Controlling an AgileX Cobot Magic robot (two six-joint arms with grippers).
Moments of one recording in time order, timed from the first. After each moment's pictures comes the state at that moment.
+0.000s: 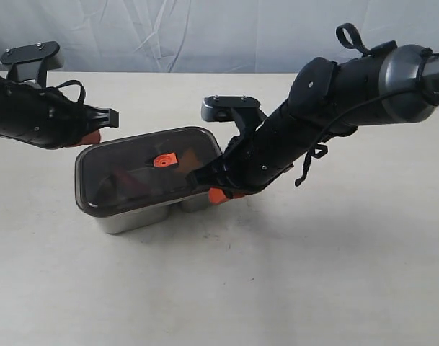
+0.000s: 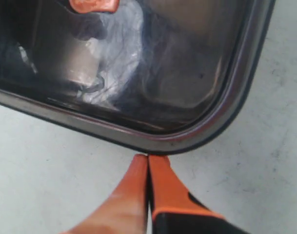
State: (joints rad) left arm -0.25 1.59 -0.88 -0.51 0.32 0.22; right arm 0.71 1.88 -1.11 0.73 0.58 -0.52
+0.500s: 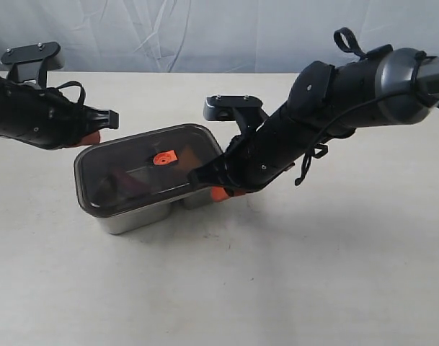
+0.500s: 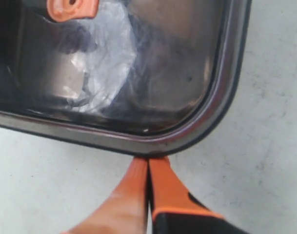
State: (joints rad) left arm -0.25 1.59 -0.88 -0.50 0.32 0.22; right arm 0.71 1.89 -1.11 0.73 0.54 -0.52
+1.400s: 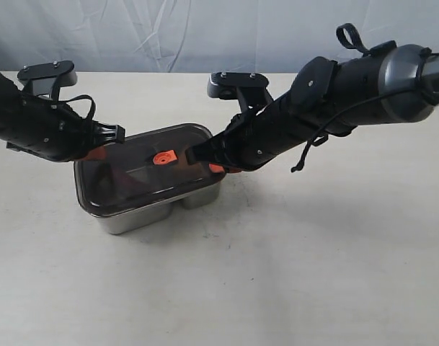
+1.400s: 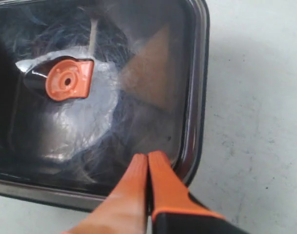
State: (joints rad) left arm -0.25 1.67 -0.91 -0.49 0.37 0.22; right arm 0.71 1.88 -1.11 0.76 0.36 -0.52
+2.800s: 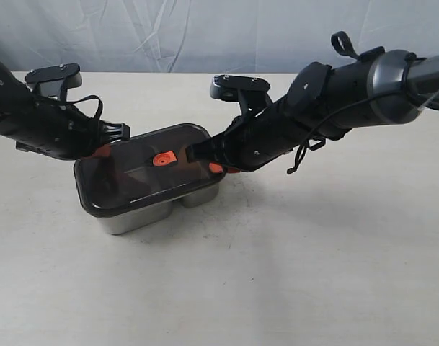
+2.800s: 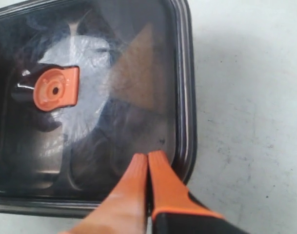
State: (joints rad) left arm -0.24 1.74 -0.93 -0.53 0.32 0.24; right arm 0.71 1.92 -1.13 0.80 0.35 -0.52
